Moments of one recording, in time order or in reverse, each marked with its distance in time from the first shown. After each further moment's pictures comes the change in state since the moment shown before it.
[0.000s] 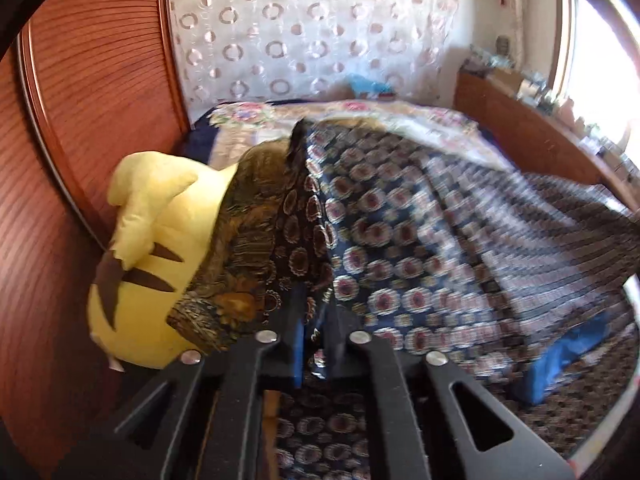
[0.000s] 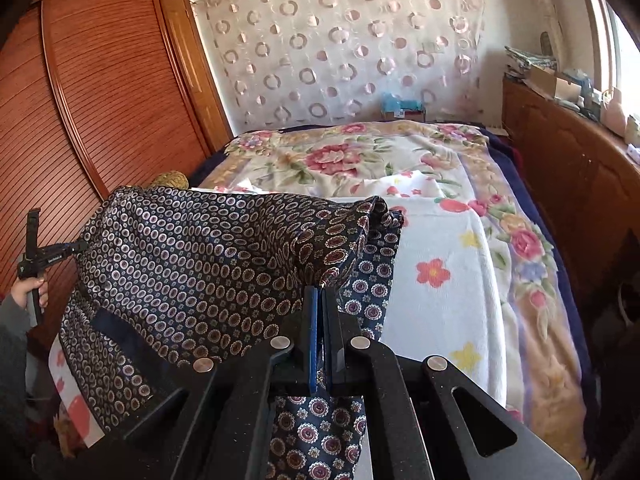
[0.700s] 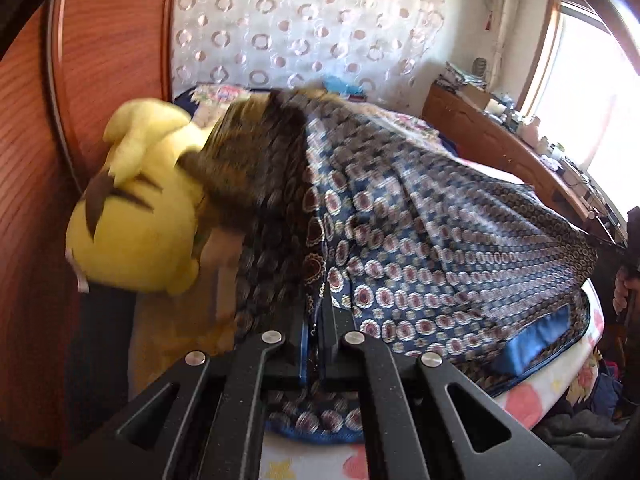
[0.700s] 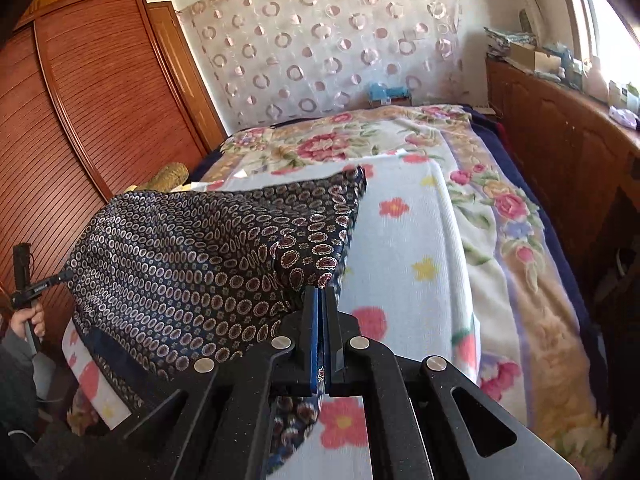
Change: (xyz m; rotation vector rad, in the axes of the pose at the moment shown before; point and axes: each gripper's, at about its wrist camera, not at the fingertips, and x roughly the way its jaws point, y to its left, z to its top) left arm -0.056 0.005 -0.088 -0.092 0.021 -0.139; right arm -0.041 -0.025 -0.070 0.088 0.022 0.008
